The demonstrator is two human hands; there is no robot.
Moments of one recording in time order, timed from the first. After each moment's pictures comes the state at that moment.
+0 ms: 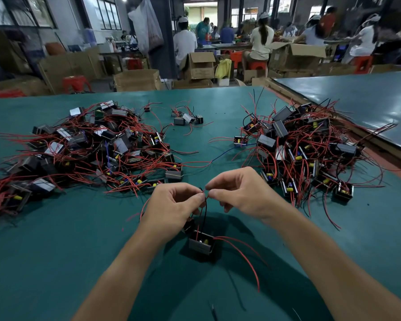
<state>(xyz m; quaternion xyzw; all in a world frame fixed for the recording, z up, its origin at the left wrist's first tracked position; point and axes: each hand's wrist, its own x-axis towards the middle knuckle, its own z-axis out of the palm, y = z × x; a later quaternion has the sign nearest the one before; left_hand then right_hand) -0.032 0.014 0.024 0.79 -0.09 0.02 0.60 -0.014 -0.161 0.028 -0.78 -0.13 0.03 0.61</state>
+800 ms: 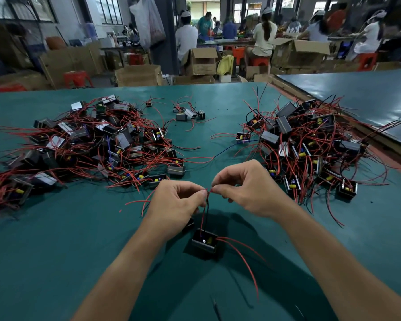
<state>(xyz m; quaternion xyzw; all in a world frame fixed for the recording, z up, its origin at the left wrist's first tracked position) -0.033 0.012 0.024 0.80 -0.08 0.02 0.59 -0.015 -0.166 0.030 -0.83 -0.19 -0.05 0.52</state>
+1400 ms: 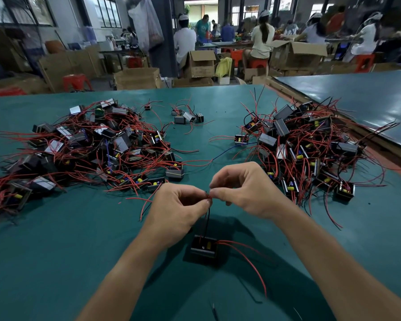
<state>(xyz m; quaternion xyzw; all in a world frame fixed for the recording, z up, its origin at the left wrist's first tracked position) -0.037 0.013 0.025 0.81 -0.14 0.03 0.57 -0.015 -0.165 0.033 -0.78 -0.20 -0.02 0.59</state>
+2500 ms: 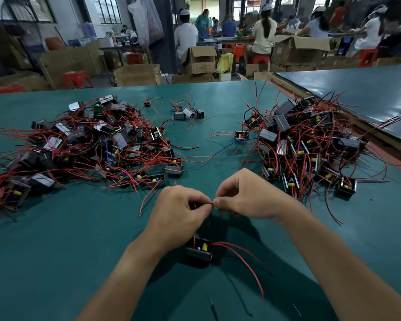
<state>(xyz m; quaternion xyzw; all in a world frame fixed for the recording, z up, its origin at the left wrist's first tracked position) -0.036 0.010 0.012 0.89 -0.19 0.12 0.40 -0.021 -0.170 0.035 -0.89 -0.16 0.09 0.43</state>
